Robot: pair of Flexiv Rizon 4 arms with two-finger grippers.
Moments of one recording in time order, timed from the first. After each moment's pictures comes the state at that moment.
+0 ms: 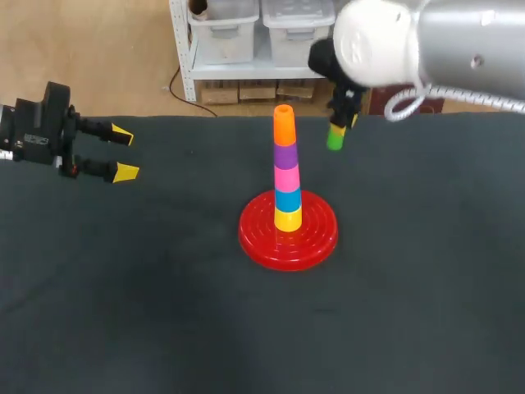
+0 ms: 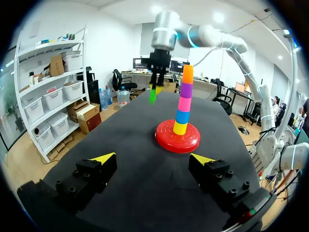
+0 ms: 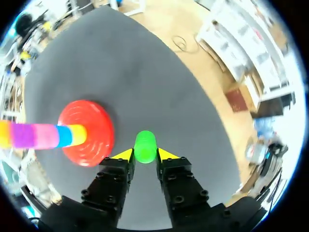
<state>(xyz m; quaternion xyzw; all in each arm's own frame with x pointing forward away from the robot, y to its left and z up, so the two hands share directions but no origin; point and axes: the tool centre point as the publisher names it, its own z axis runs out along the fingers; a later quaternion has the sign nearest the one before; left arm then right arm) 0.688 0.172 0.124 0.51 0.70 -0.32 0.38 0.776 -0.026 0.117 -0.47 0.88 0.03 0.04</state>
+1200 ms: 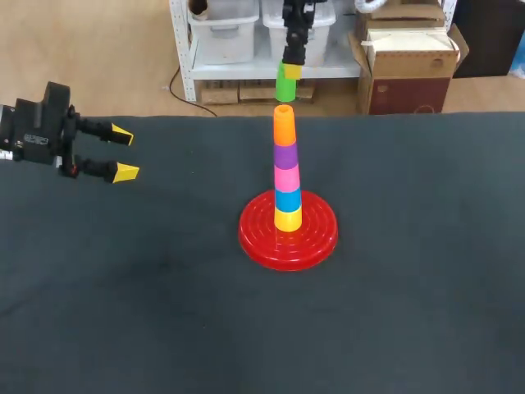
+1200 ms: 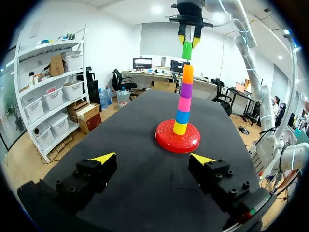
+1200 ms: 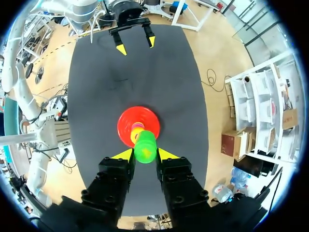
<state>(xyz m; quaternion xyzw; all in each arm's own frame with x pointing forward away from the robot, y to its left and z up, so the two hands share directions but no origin) 0.688 0.172 0.124 0.51 0.70 -0.32 0.38 0.672 0.066 0.295 -0.65 0.76 0.01 0.02</state>
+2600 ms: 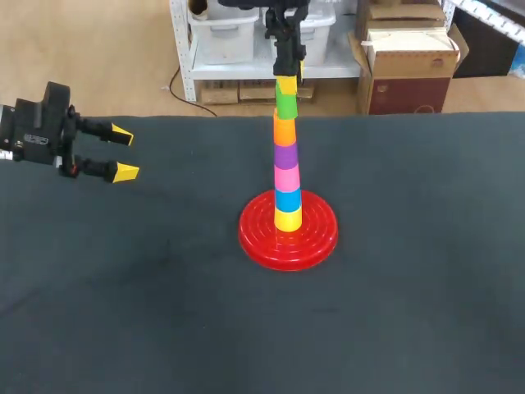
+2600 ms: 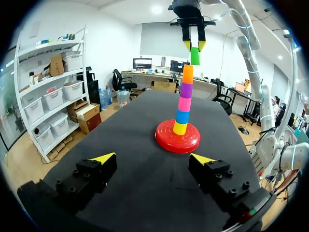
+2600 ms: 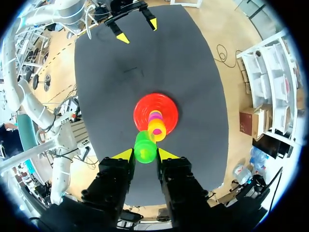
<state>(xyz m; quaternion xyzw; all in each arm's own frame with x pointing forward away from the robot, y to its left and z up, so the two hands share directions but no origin) 0.688 0.172 0.124 0.51 0.70 -0.32 0.38 0.650 0.066 0.281 -0.59 0.80 0.02 -0.08</state>
